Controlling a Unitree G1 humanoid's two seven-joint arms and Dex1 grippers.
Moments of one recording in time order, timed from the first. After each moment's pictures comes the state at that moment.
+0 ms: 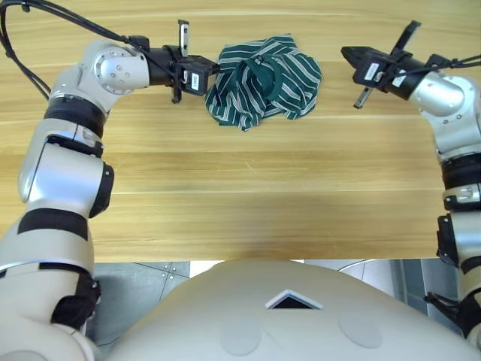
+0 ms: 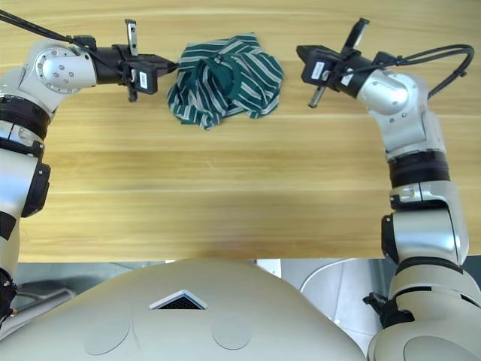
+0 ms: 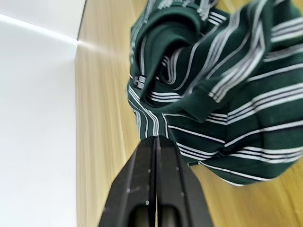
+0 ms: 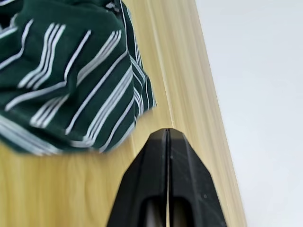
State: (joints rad) left arm -0.89 0.55 -0.46 1.10 0.49 -0.96 -0.63; right arm -0.53 -0.67 0.26 0.54 -0.32 -0.48 0.56
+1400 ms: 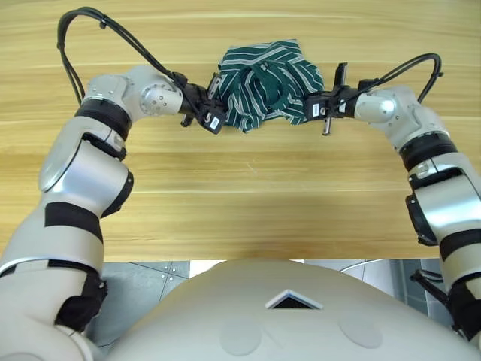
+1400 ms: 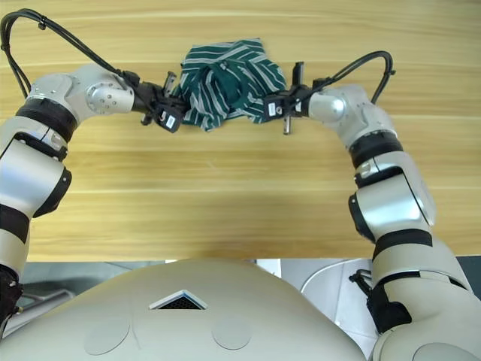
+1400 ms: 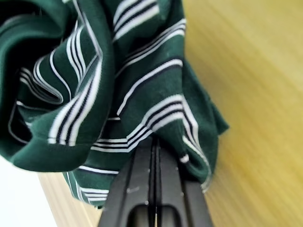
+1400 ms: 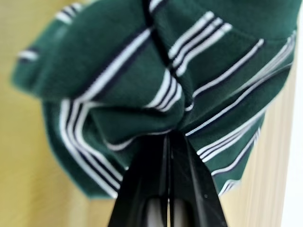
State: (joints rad) left arm -0.92 0.47 -0.76 1.17 0.79 -0.89 -0.44; right arm -0.68 -0.56 0.54 0.94 -0.56 -0.63 0.58
